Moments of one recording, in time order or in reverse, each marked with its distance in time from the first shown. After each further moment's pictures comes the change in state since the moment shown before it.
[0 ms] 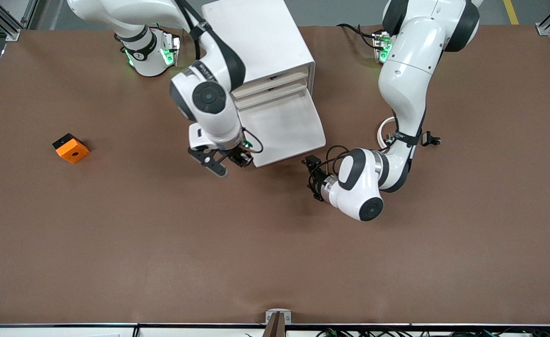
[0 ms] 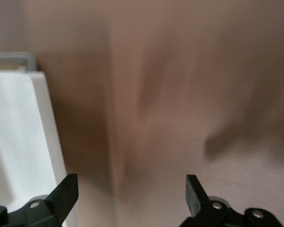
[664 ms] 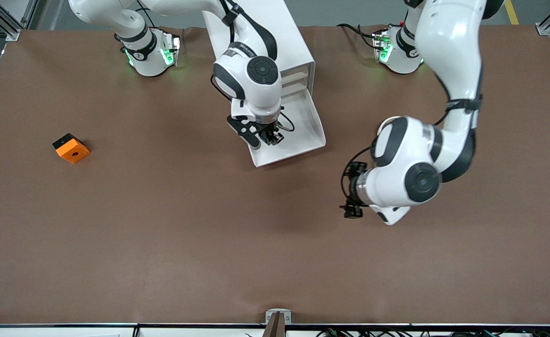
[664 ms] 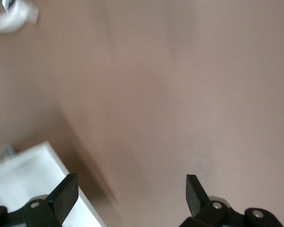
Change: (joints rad) left arm 0.065 -0.265 0.048 0.037 0.292 -0.013 0.469; right arm 0.172 0.075 -0.003 0.022 -0.048 0.009 0.361
